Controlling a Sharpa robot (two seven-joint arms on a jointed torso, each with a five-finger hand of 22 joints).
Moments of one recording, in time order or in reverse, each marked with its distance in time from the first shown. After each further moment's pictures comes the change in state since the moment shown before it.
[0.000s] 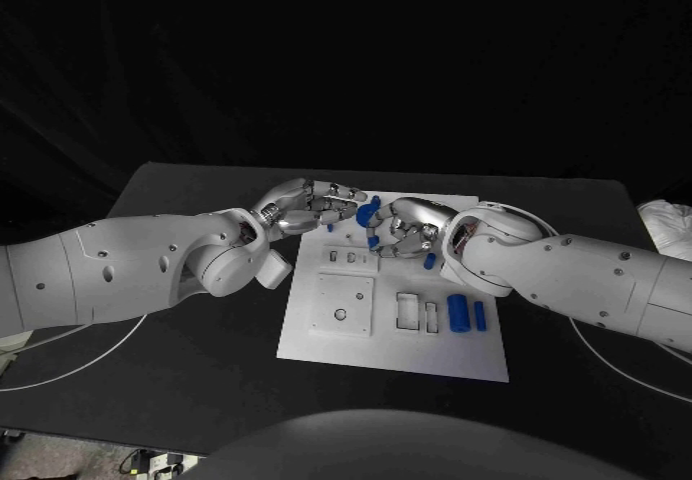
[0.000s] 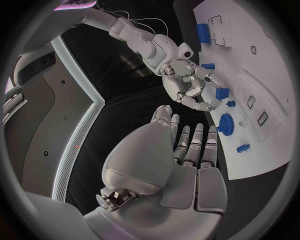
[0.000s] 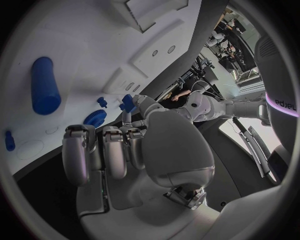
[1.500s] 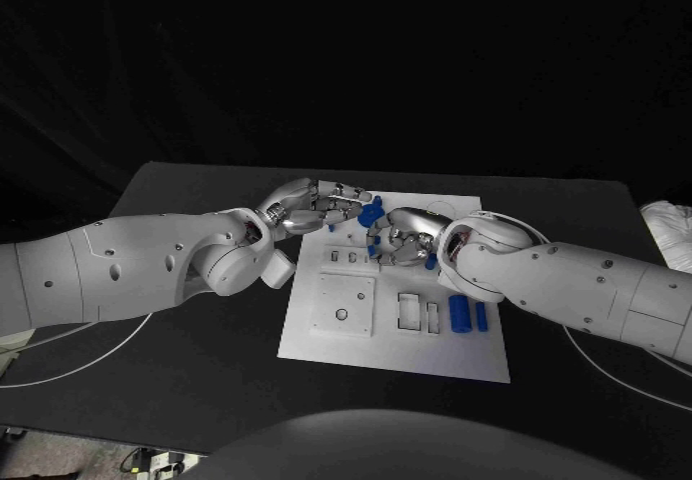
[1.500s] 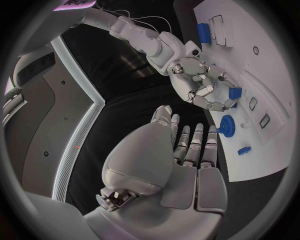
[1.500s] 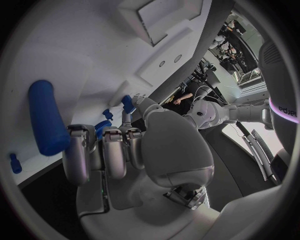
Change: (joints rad) left arm 0.000 0.012 0.000 -0.002 0.000 -0.006 0.000; left_hand 0.000 0.000 0.003 0.003 0.000 0.000 0.000 0.000 0.000 0.000 0.000 0.000 0.000 0.000 0.000 0.000 0.000 0.000 0.000 0.000 0.000 0.000; right arm -0.032 0.037 0.000 -0.053 -0.027 0.019 -0.011; right_hand 0.000 0.000 0.009 -0.003 -0.008 -0.013 0.013 -0.025 -0.042 0.000 0.007 0.000 0.001 0.000 0.008 0.000 0.000 0.000 0.000 0.000 -0.008 0.000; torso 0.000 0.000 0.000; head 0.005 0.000
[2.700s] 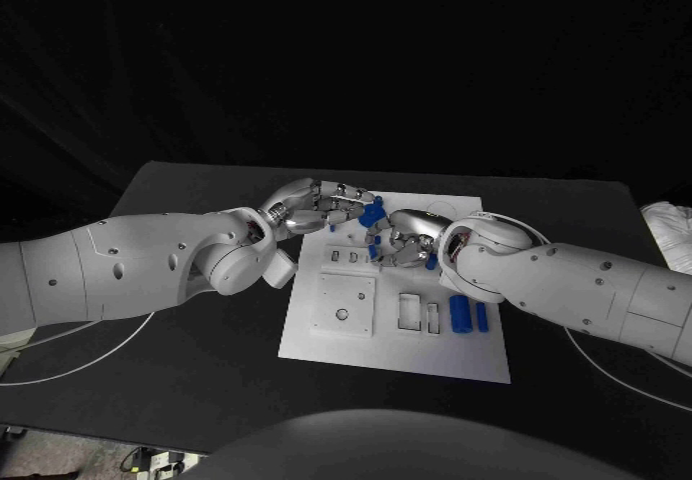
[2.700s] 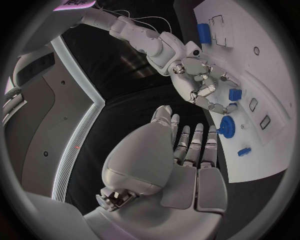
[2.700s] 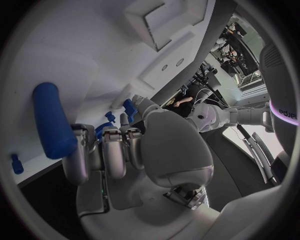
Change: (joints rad) left arm 0.000 0.006 0.000 -0.004 0.000 0.002 -0.003; left_hand 0.000 0.000 0.000 0.000 0.000 0.000 0.000 0.000 0.000 0.000 0.000 -0.004 0.000 0.000 0.000 0.000 0.000 0.000 0.000 0.000 0.000 0.000; right arm -0.003 0.005 0.000 -0.010 -0.024 0.014 -0.006; right_hand -0.018 -0.018 -0.005 -0.017 -0.184 -0.080 0.004 -0.138 -0.226 0.000 0.007 0.000 0.000 0.000 0.007 0.000 0.000 0.000 0.000 0.015 -0.008 0.000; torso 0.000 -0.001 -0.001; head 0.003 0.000
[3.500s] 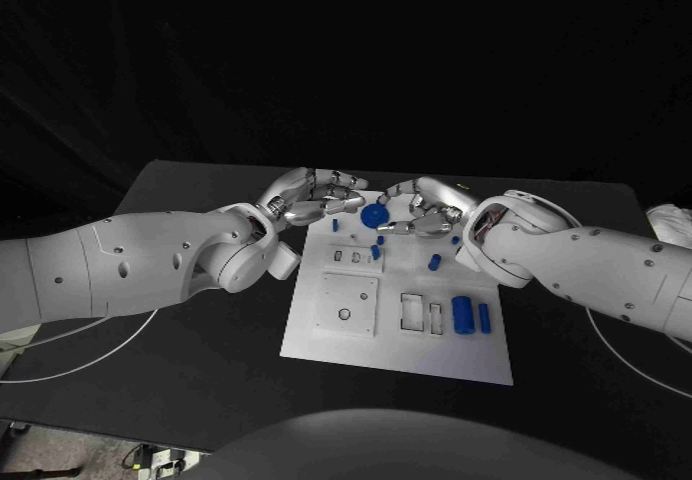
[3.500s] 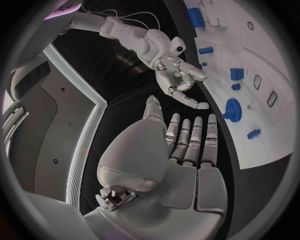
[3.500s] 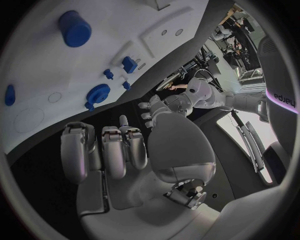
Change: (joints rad) left arm 0.000 0.001 0.000 -0.004 -0.024 -0.148 0.055; left_hand -0.142 -0.062 -0.107 -0.004 -0.481 0.002 0.020 0.032 0.003 0.107 0.018 0.185 0.041 0.108 -0.036 0.136 0.013 0.000 0.263 -0.012 0.119 0.035; right arm 0.061 -0.072 0.007 0.043 0.100 -0.132 0.090; right_hand -0.148 0.006 -0.175 0.134 -0.201 -0.024 0.000 -0.025 -0.111 0.000 0.000 0.000 0.000 0.000 0.000 0.000 0.000 0.000 -0.009 0.001 -0.023 0.001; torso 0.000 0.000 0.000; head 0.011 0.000
